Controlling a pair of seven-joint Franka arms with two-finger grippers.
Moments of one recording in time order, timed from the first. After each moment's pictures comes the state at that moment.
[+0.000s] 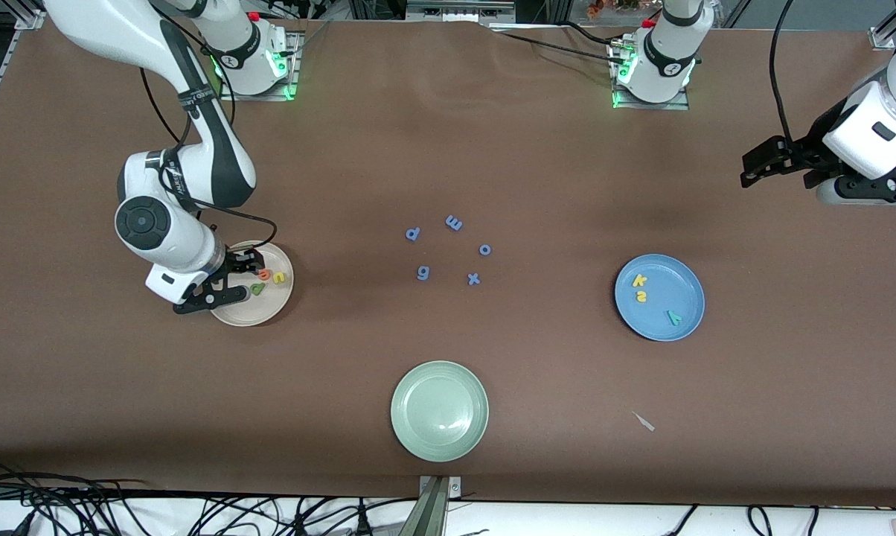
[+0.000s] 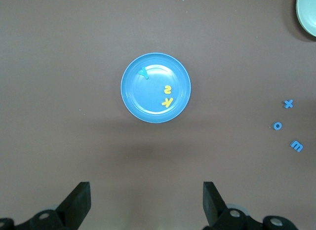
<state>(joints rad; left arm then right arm) 0.05 0.00 -0.12 -1.62 -0.04 1.54 -0.10 0.28 0.40 -0.10 -1.92 -0.06 2.22 -0.05</state>
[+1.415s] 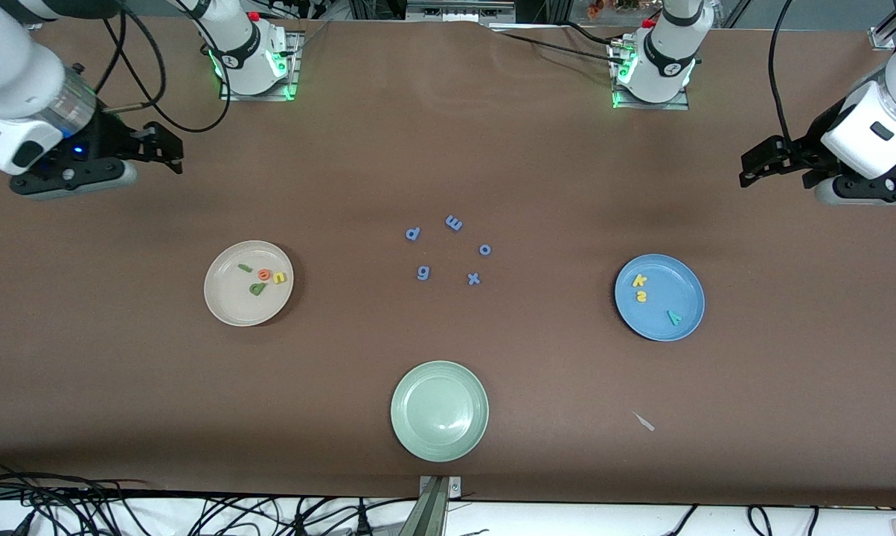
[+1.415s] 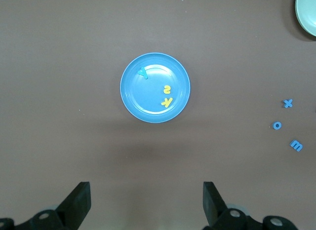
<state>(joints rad) 0.05 0.00 -0.12 -1.62 -0.04 1.54 -0.10 0.22 -0.04 -0.07 -1.72 -0.04 1.61 -0.07</state>
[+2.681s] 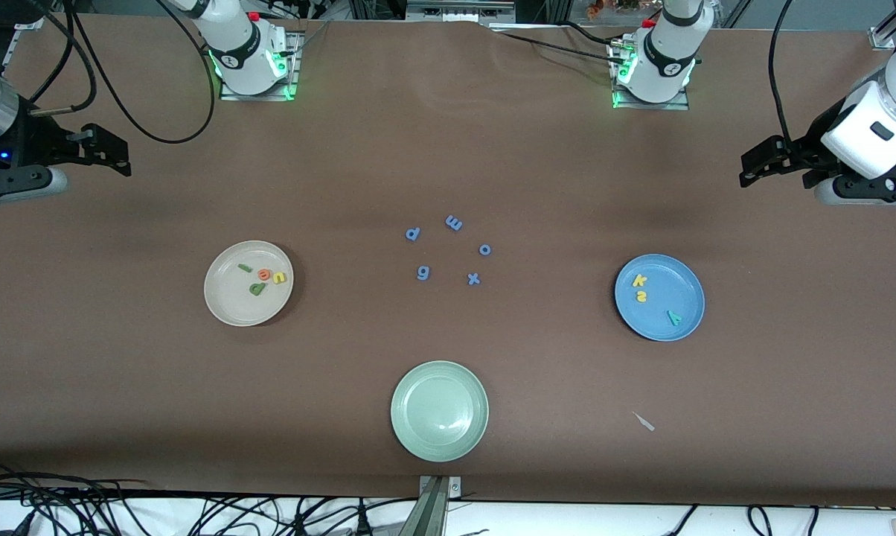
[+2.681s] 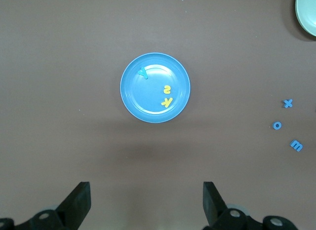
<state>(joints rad) 0.05 0.00 -0.12 -1.62 -0.04 1.54 -0.10 0.17 0.04 -0.11 -1.56 -0.03 1.50 -0.14</state>
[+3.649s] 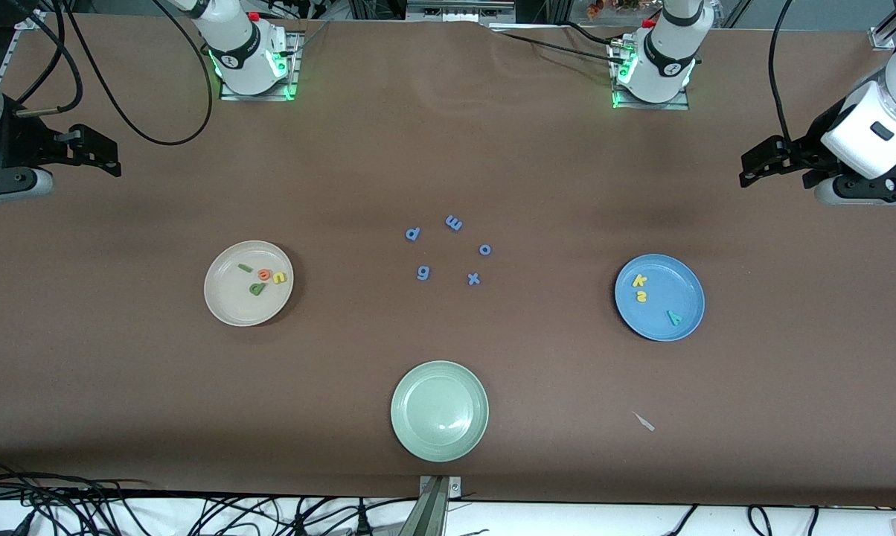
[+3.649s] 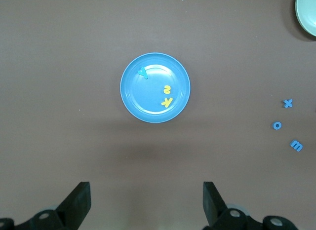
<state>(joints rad) 0.05 0.00 -0.12 -1.62 -0.04 1.54 -0.10 0.17 0.06 -0.12 -1.52 -0.03 1.47 -0.15</state>
